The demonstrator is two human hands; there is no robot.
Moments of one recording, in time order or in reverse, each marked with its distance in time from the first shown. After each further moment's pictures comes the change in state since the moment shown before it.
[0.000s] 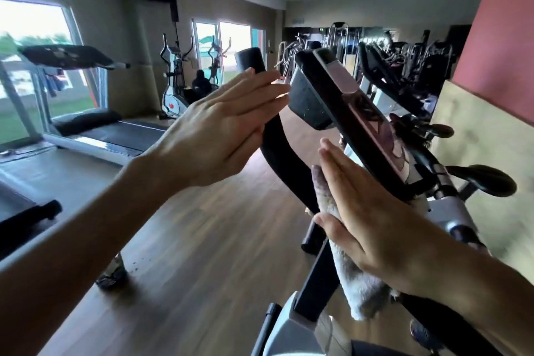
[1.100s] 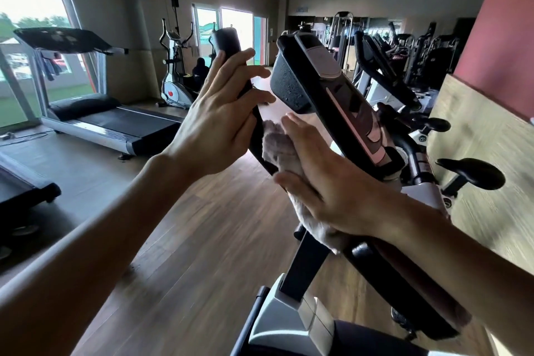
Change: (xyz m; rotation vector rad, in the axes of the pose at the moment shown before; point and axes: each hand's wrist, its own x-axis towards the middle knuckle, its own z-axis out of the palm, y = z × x) left_hand 0.006 0.031 0.035 0.007 0.133 -0.193; right_hand 0.016 0.006 -0.015 0.381 -0.071 -0.027
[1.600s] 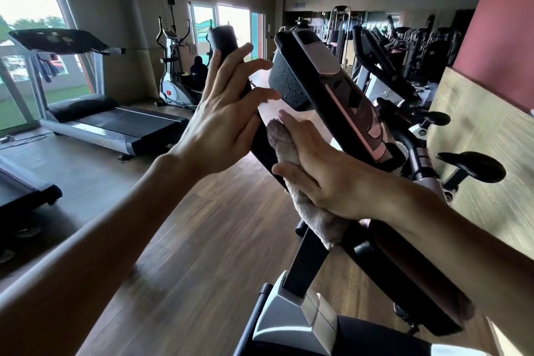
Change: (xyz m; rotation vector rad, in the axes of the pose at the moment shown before) left_hand 0.004 0.002 0.007 -0.019 0.007 0.007; right_hand 0.012 -0.008 -0.010 0.030 -0.132 0.112
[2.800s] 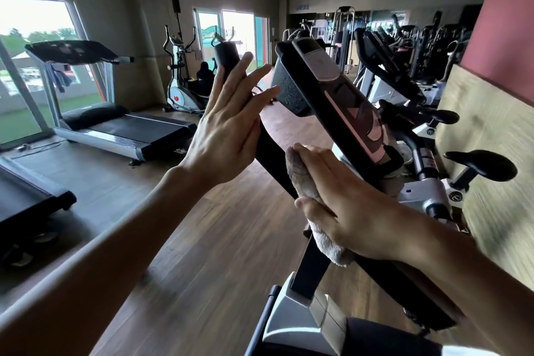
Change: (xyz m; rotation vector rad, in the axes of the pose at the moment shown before) left_hand -0.003 0.008 -0.003 -0.014 0.036 -0.049; right_hand -0.038 0.007 0.016 -0.065 0.092 0.008
